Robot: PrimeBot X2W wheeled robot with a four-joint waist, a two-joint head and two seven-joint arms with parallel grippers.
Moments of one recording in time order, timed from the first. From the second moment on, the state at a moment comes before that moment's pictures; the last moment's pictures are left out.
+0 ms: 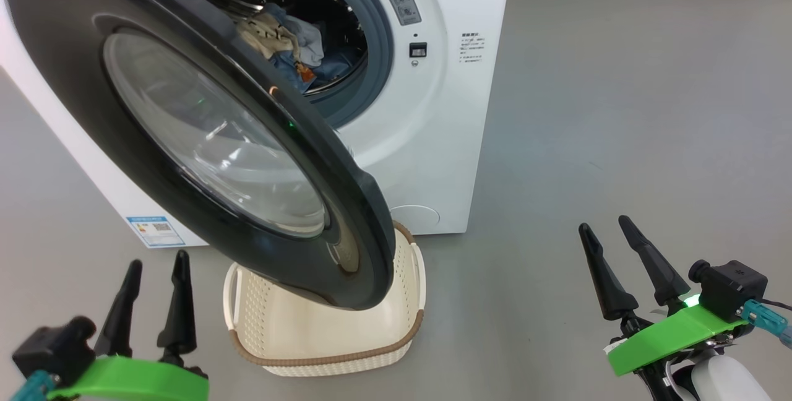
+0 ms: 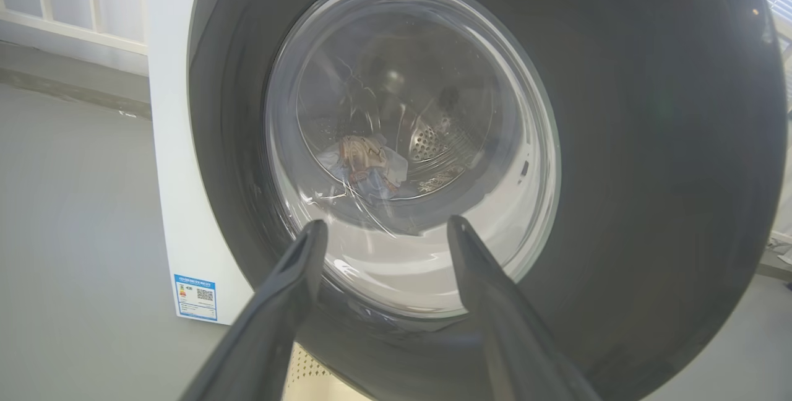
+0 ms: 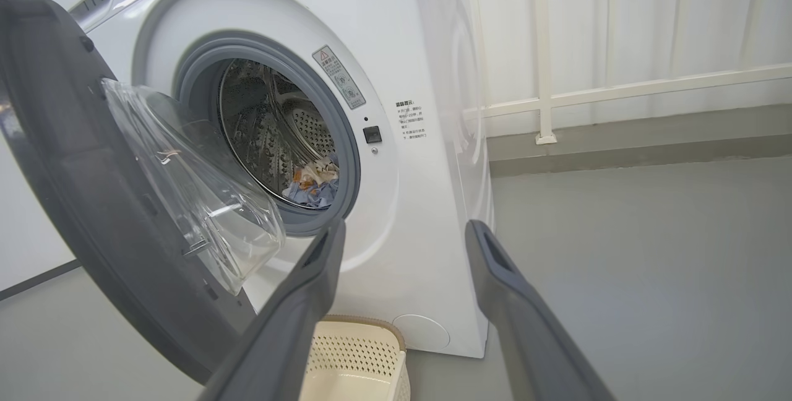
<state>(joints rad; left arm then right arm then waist) -0.04 0.10 0.00 0.01 -0.51 -0.11 -0.10 -0.16 -0.24 0.18 0.21 0.51 0.13 -0.26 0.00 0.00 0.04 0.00</state>
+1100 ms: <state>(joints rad) -0.02 0.06 -0.01 0.13 -0.29 -0.09 -0.25 -0.16 -0.26 0.18 0.22 0.50 0.13 -0.26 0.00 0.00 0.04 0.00</state>
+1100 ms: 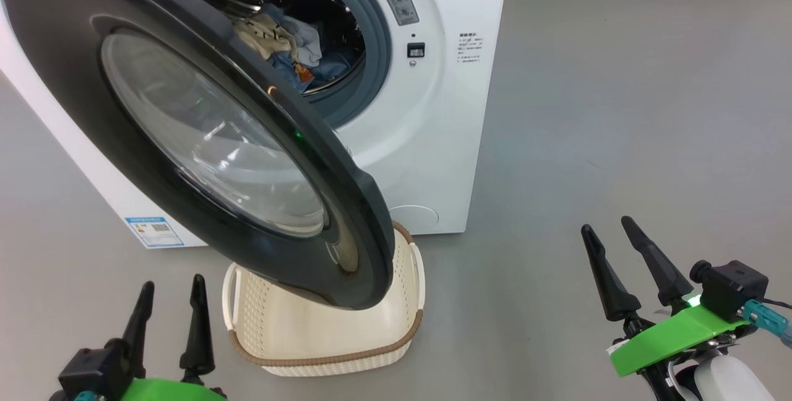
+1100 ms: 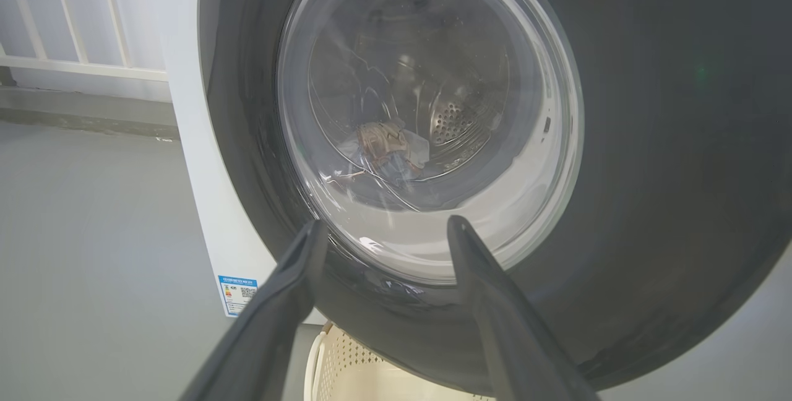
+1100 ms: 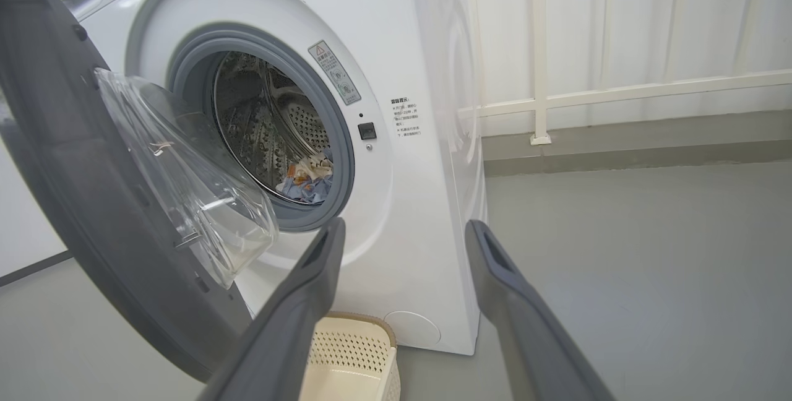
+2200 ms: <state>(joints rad) -0.02 0.04 -0.01 0.13 -0.28 -0.11 -0.25 -0.18 -0.26 0.20 0.18 0.50 0.13 -0.26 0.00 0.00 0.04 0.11</state>
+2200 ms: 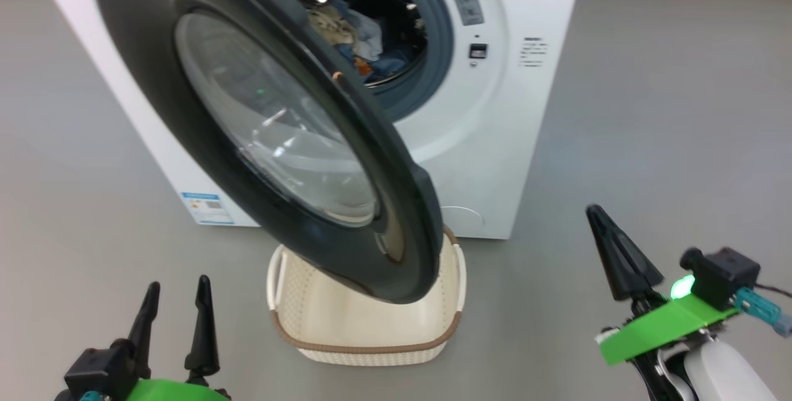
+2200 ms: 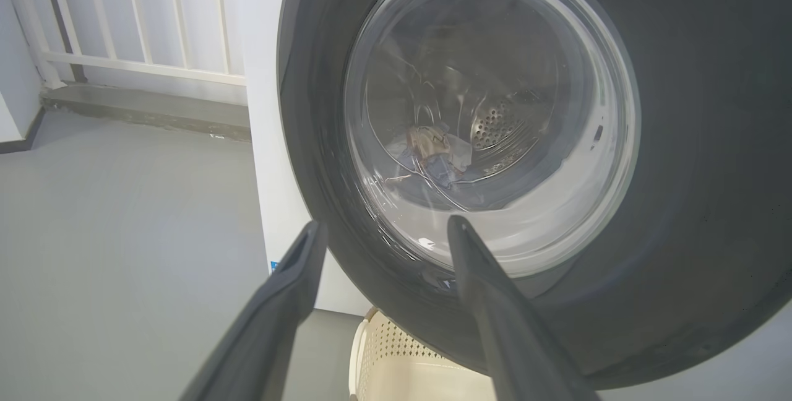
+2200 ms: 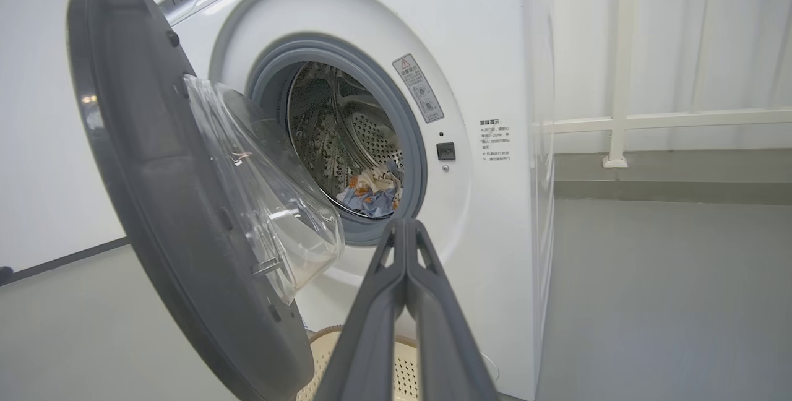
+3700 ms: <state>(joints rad) -0.02 0.04 -0.05 0.15 -0.32 -0.12 -0.25 -0.37 -0.29 0.61 0.22 0.50 0.13 -0.26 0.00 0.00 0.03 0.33</state>
